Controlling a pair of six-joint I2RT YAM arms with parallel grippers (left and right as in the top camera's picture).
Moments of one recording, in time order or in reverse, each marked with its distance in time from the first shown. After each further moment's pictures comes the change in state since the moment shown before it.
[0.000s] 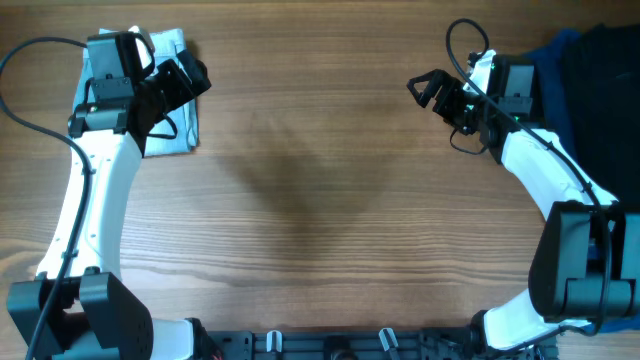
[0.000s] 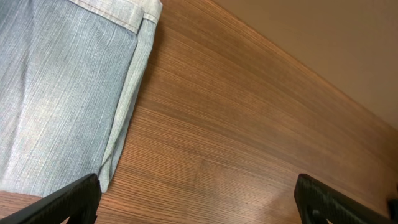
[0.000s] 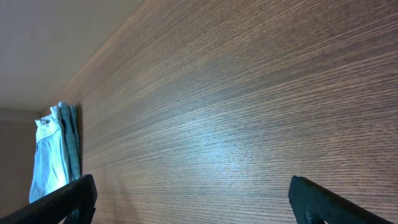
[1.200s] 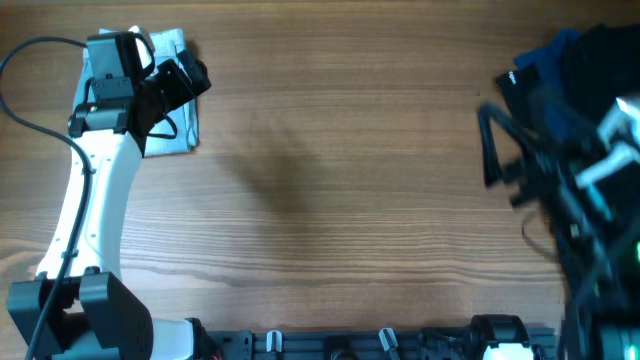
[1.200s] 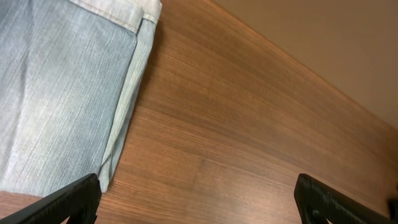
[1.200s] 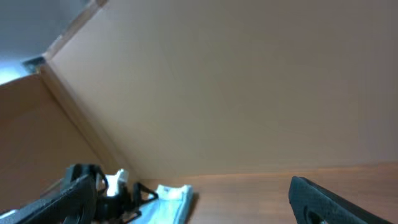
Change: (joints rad) left arm 0.000 0.000 0.000 0.000 0.000 0.000; right arm 0.013 -1.098 -0.007 -0.211 0.052 -0.026
